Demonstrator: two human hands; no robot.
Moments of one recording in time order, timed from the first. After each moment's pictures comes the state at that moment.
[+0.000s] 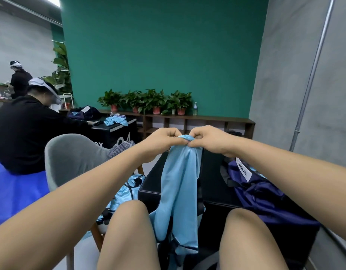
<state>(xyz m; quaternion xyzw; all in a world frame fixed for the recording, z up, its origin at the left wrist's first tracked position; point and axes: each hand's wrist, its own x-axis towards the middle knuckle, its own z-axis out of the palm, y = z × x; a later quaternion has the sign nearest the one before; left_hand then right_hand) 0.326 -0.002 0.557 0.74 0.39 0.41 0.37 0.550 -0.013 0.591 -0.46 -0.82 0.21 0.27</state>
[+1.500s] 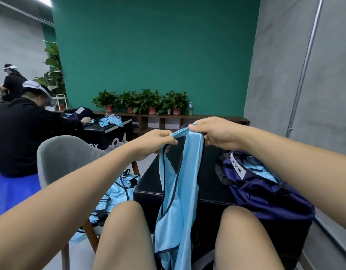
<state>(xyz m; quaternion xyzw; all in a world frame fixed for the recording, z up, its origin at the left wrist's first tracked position) 0.322 -0.009 0.566 0.75 0.43 0.33 0.37 0.574 -0.025 0.612 -0.38 -0.74 0.46 0.31</state>
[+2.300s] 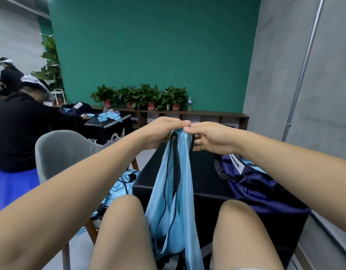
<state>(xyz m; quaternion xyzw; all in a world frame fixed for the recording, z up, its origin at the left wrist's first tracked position) 0.352 -0.018 0.584 0.72 0.39 0.37 0.44 0.567 -0.024 0.585 -0.36 -0.71 0.53 0.30</state>
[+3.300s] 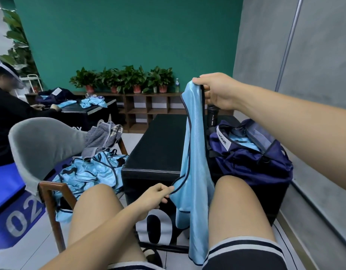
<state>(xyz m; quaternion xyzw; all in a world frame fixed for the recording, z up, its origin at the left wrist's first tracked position) 0.360 -0.039 0.294 0.59 0.56 0.30 0.50 0.612 -0.003 0.631 -0.45 -0.64 0.42 0.47</state>
